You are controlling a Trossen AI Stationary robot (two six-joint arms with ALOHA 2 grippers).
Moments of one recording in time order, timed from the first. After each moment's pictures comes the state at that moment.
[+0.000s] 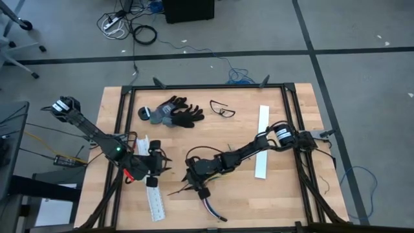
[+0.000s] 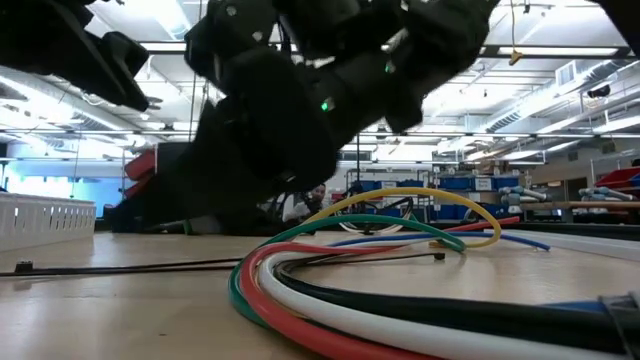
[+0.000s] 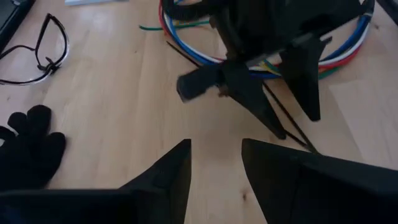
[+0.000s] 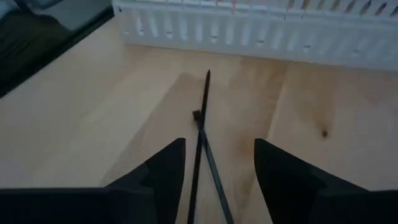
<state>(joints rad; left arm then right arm) -0.65 1.06 0.58 -0.31 -0.57 -0.32 0.27 2.29 1.42 0.40 -0.11 -0.09</state>
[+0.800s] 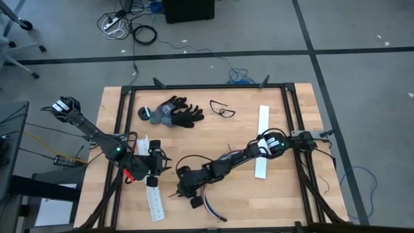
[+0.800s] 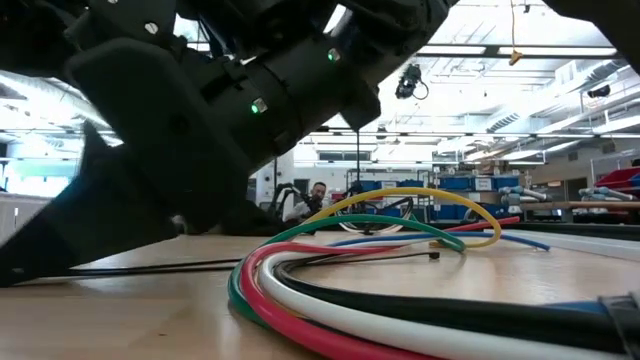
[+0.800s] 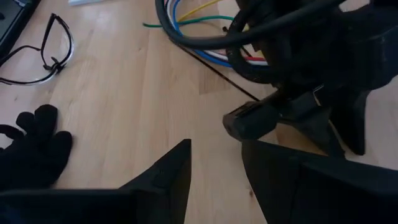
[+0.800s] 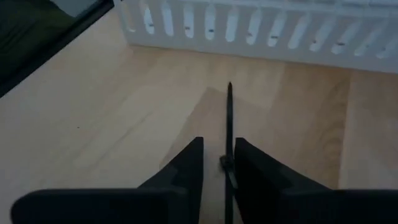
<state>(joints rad) -0.66 1.07 0.58 -0.32 -0.58 -0.30 0.30 2.46 1.75 0.04 -0.07 -0.10</state>
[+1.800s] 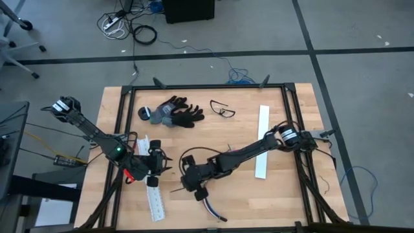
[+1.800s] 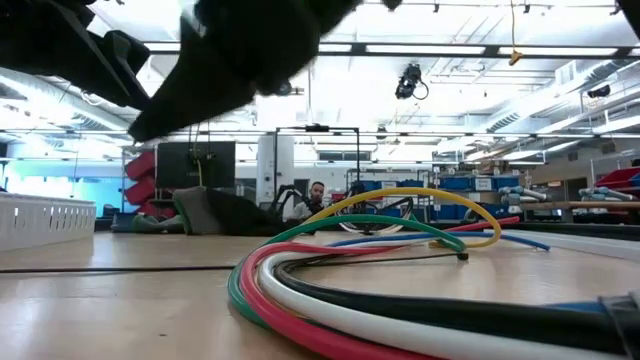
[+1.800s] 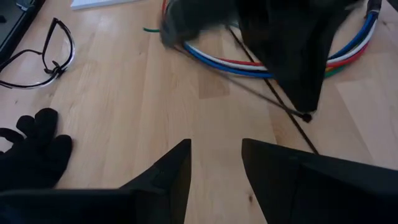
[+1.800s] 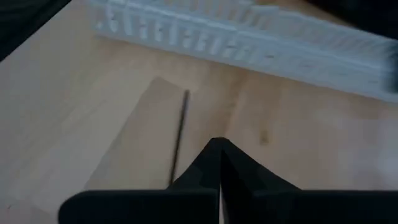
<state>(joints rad) -0.66 1.07 0.58 -0.30 -0.59 -0.30 0.33 2.22 1.75 -0.22 0.14 -0.21</state>
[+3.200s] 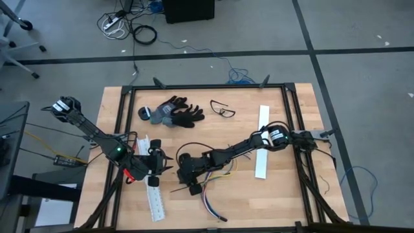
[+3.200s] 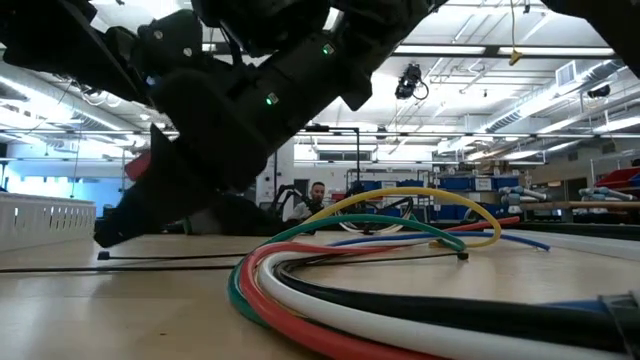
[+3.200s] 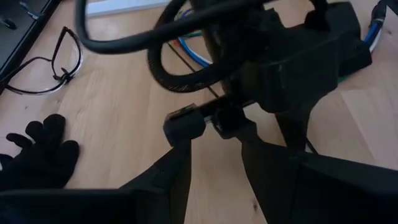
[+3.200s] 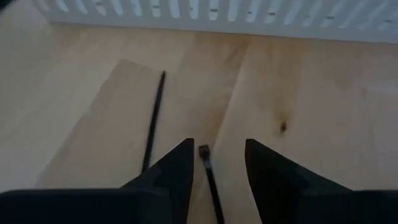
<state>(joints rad) -0.66 1.07 0.58 -0.28 -0.61 -0.28 0.23 2.37 1.72 -0.01 -0.07 -0.09</state>
